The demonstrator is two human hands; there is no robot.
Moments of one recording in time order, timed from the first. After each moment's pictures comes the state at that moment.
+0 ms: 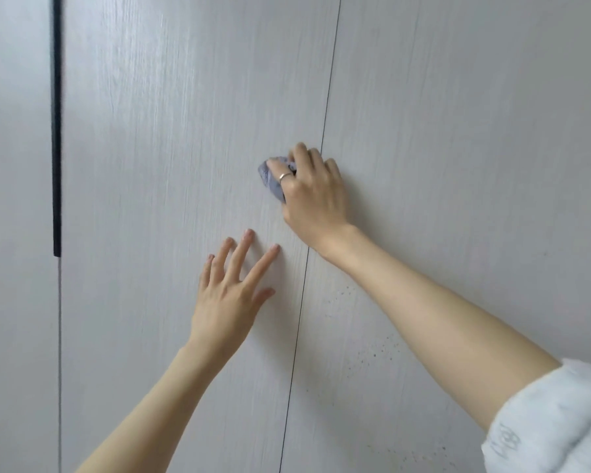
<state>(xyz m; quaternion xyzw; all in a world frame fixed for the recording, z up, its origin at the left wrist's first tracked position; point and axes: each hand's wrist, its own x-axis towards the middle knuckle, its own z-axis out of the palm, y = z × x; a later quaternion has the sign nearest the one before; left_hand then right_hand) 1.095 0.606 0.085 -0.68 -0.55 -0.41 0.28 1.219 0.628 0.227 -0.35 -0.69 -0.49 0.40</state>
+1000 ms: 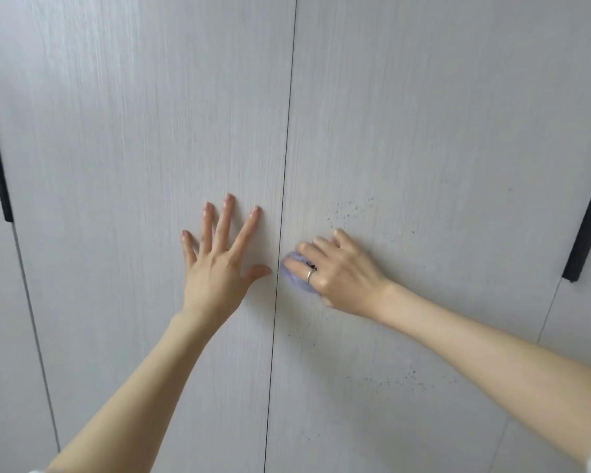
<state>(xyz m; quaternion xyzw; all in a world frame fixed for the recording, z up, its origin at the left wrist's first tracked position) 1.110 0.608 0.061 -0.70 -0.57 -0.38 0.20 1.315 0.608 0.097 -0.22 -0.77 -0.56 0.21</state>
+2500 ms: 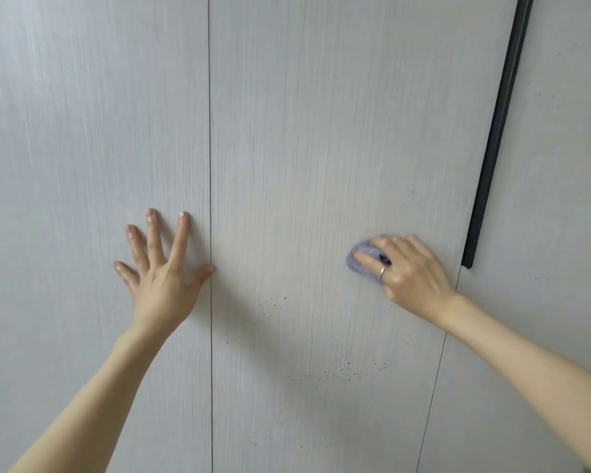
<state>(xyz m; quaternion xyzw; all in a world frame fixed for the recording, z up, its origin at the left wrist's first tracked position) 1.136 0.613 0.057 -0.65 -0.59 -0.46 0.09 1.478 0.569 0.099 -0.34 -0.73 -0.54 0.24</state>
